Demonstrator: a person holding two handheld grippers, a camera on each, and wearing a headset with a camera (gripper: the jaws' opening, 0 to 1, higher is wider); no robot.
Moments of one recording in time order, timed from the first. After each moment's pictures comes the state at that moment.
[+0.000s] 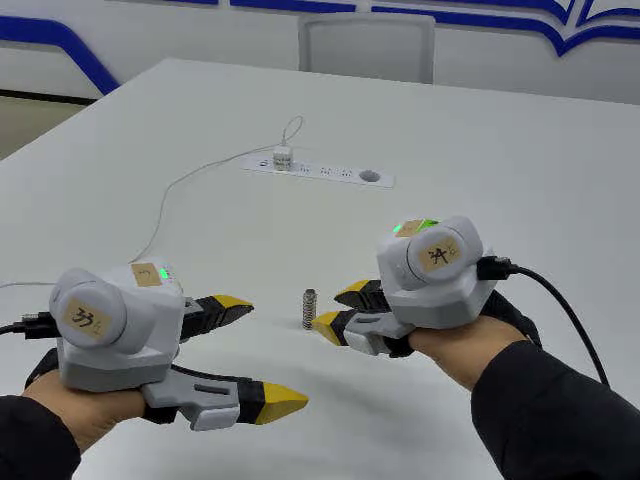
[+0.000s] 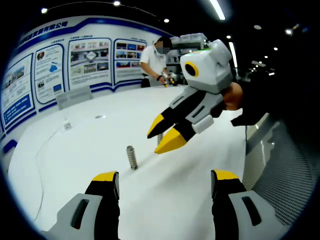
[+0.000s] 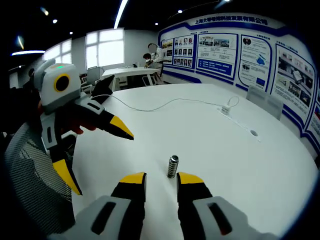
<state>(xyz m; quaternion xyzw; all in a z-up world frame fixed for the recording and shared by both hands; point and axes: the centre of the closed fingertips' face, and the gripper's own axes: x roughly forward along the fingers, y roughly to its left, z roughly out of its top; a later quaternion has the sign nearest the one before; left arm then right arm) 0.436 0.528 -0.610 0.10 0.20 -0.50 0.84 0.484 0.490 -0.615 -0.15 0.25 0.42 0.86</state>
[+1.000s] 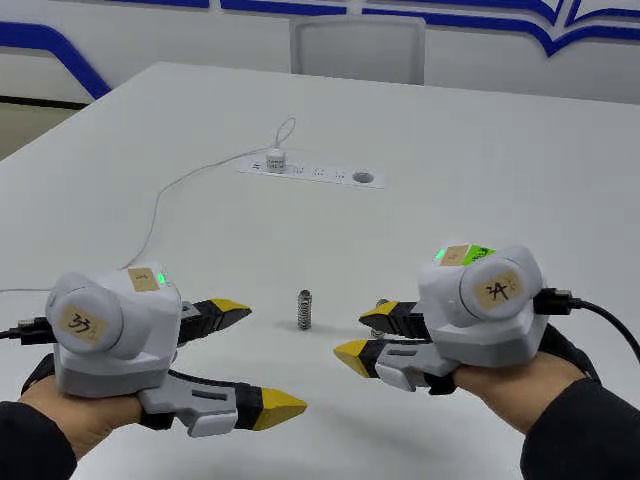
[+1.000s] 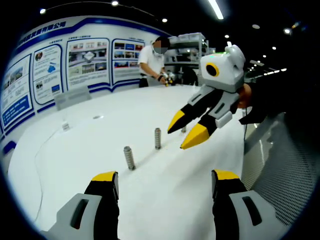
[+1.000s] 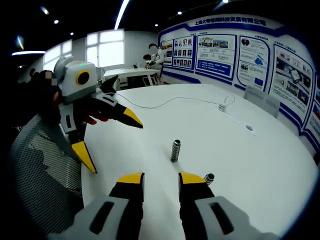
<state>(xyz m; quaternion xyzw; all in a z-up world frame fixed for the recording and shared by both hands) 0.433 0.525 -0.609 0.10 0.20 -0.50 0.83 0.451 0.461 -0.610 -0.15 0.25 0.42 0.86</state>
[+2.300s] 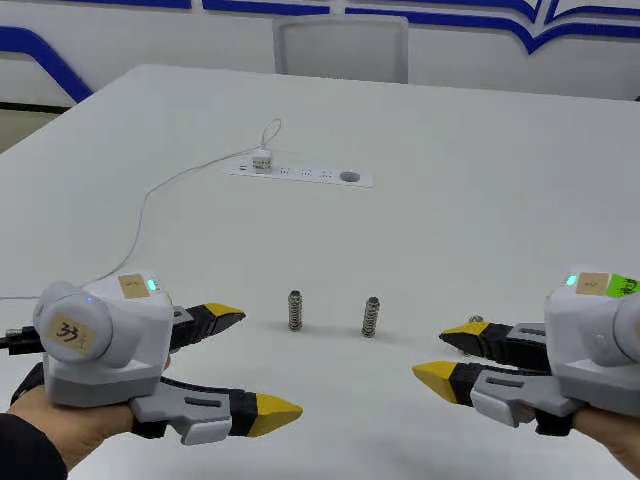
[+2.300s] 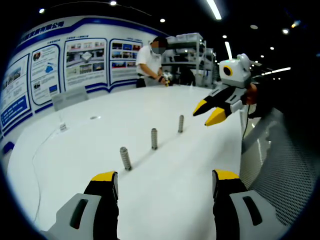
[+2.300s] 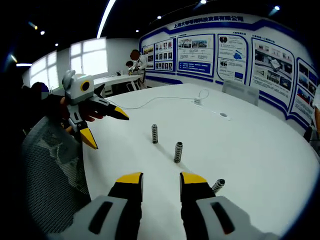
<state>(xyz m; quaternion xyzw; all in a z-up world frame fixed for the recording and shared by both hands) 0.430 0.522 -0.610 0.10 0.20 -0.51 0.83 0.417 0.374 -0.596 -0.10 0.24 0.35 0.90</state>
